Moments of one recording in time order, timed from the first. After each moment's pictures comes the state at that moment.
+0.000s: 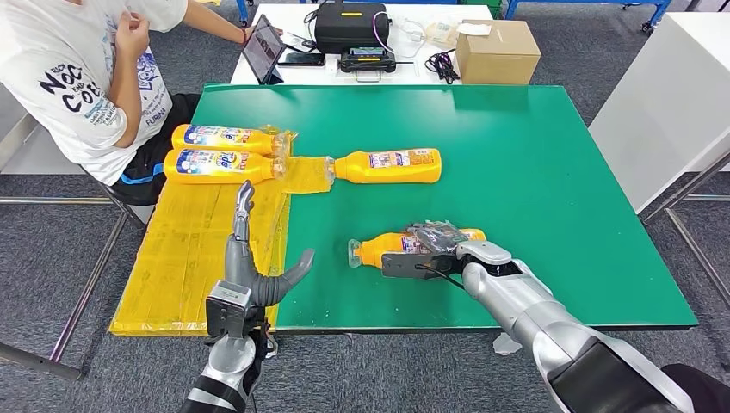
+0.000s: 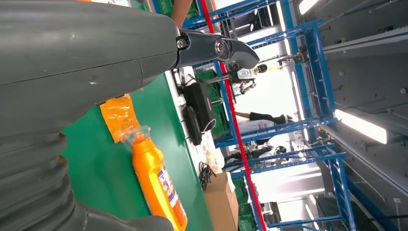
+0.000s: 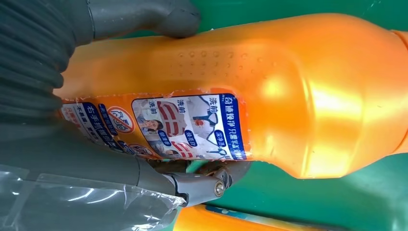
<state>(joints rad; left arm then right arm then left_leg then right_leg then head) -0.17 -0.30 -0.25 -1.22 -0.23 0.47 -0.67 -0.74 -0.11 0.91 -0.51 0.58 0.14 -0.28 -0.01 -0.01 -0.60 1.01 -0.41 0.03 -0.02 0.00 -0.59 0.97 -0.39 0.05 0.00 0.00</state>
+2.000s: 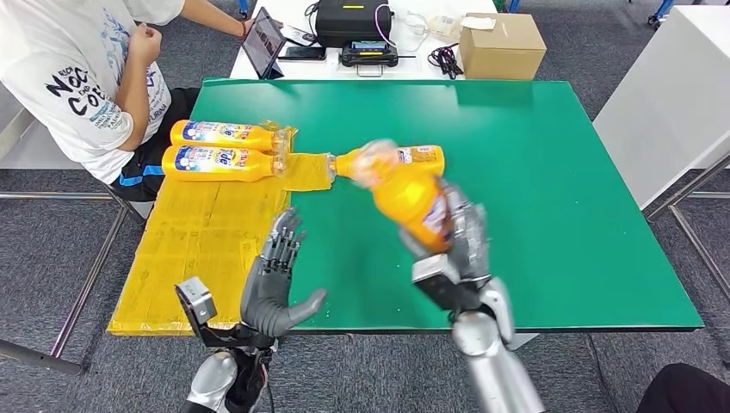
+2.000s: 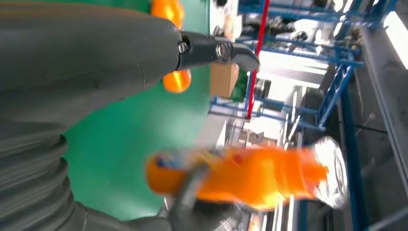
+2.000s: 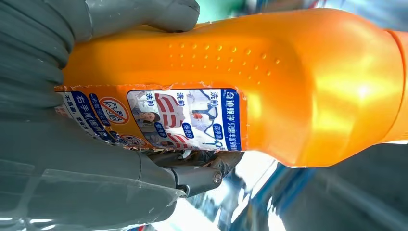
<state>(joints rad) -0.06 -0.27 -0.27 -1.34 0.14 -0.13 -0.46 -0.18 0.13 0.27 -1.39 0.55 -0.31 -0.65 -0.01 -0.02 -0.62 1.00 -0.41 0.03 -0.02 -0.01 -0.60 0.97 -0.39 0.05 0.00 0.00</state>
